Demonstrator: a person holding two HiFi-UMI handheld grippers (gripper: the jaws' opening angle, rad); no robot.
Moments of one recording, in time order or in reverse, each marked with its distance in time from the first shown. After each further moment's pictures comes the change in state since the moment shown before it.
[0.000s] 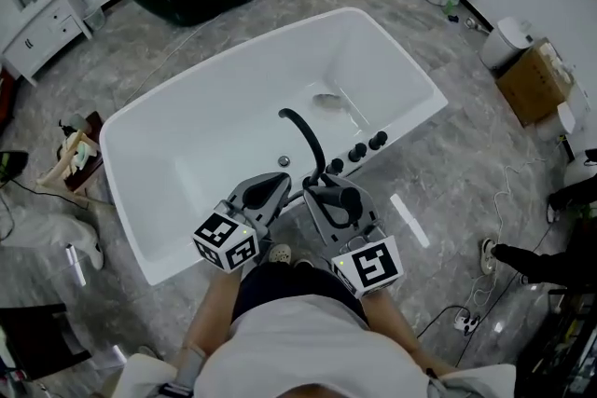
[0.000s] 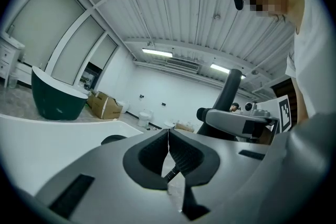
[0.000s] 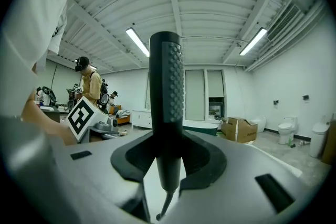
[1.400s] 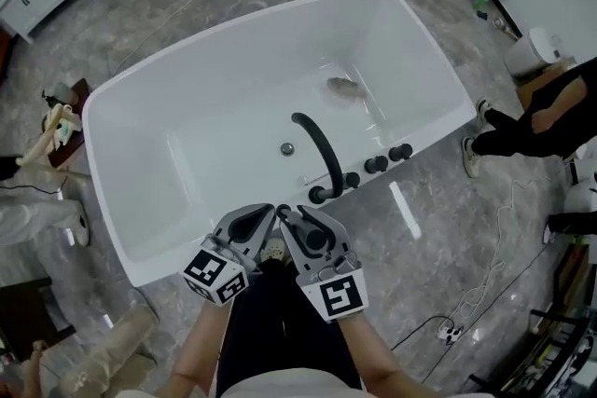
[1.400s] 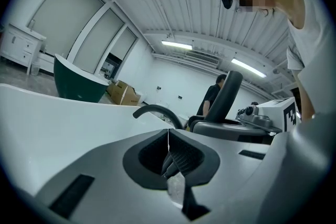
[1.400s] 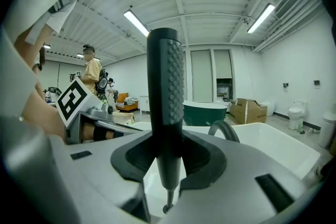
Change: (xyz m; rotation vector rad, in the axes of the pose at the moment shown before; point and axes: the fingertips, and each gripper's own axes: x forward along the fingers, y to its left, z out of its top) left arm -0.014 0.089 -0.093 -0.120 0.070 0.162; right arm 0.082 0.024 -0.133 0.031 0.197 0.087
